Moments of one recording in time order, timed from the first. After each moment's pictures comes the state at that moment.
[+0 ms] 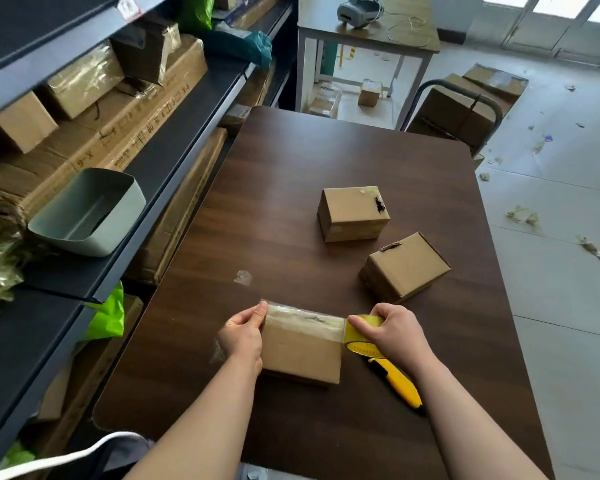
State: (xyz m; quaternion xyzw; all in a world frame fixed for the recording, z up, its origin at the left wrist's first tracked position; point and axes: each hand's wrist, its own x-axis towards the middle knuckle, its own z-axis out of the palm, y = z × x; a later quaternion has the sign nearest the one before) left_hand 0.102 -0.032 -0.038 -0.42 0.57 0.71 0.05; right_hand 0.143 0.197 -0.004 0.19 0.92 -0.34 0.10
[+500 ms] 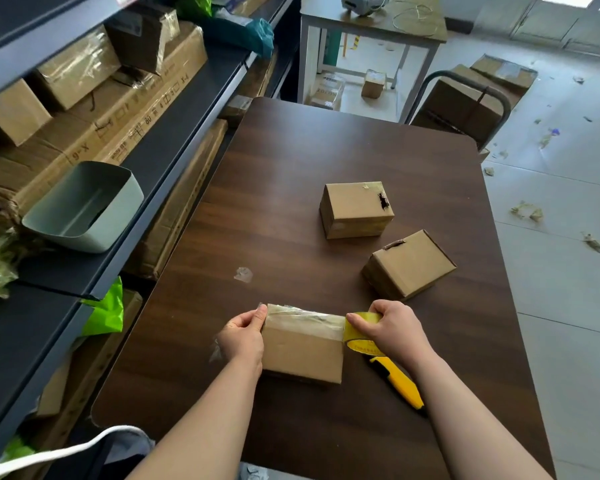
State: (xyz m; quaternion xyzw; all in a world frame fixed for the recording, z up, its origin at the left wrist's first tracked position) left_hand 0.104 -0.033 -0.049 -0.42 0.65 0.63 0.07; right_hand 0.131 0.193 -0.005 0.18 0.92 -0.31 0.13
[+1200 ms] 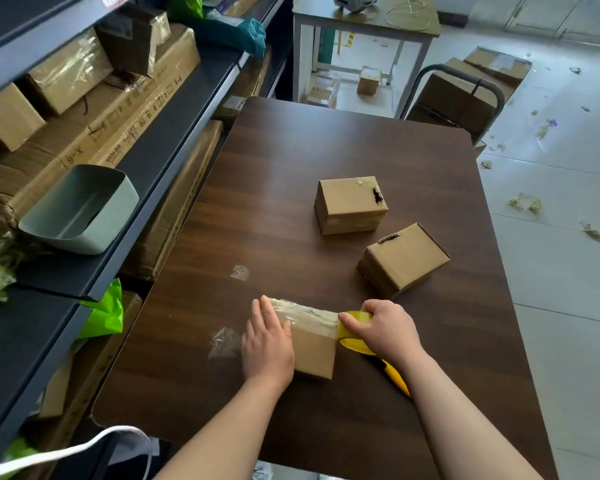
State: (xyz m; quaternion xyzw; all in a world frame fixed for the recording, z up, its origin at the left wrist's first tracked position) left_hand 0.137 -0.006 -0.054 -0.06 0.97 0.21 0.12; right_hand 0.139 0.186 -0.006 0.16 0.95 -0.25 0.12
